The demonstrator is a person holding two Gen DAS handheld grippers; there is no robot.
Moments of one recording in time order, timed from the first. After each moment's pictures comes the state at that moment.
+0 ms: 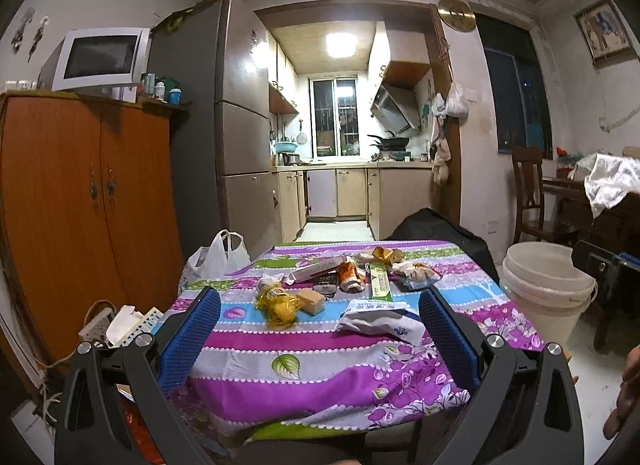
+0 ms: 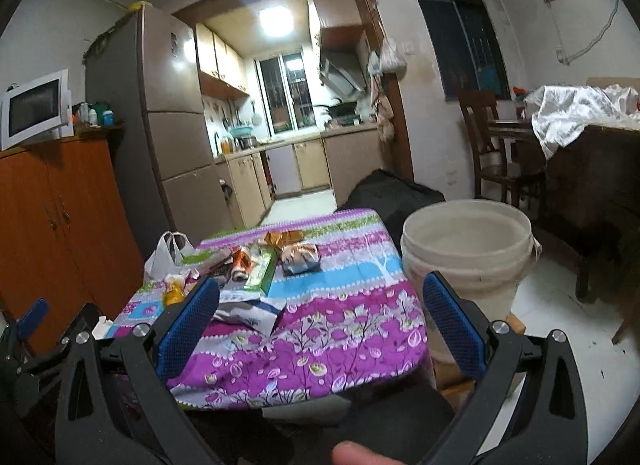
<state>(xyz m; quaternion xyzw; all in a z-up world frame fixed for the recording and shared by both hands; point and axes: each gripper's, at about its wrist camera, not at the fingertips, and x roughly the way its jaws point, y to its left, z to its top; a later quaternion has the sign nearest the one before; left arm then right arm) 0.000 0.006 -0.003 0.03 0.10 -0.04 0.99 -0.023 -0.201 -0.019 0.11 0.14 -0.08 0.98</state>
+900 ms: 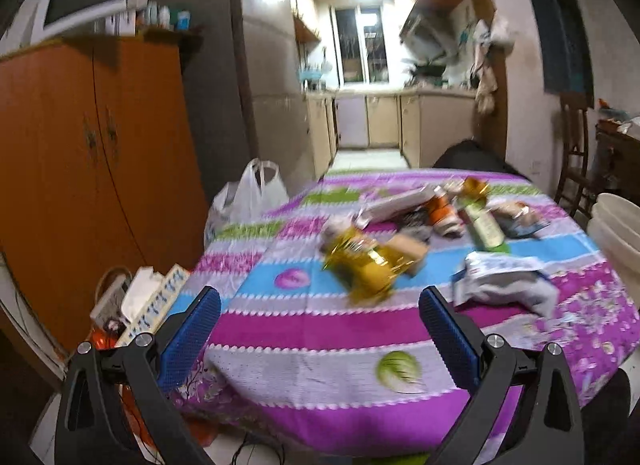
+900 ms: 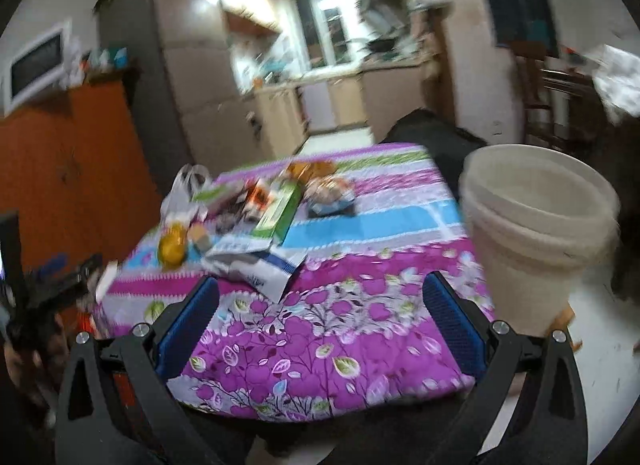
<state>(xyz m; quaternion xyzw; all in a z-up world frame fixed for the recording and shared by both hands) 0.179 0.102 -0.062 0.05 0.25 0.02 0.97 0.088 -0.195 -0.073 0.08 0.27 0.02 0.96</state>
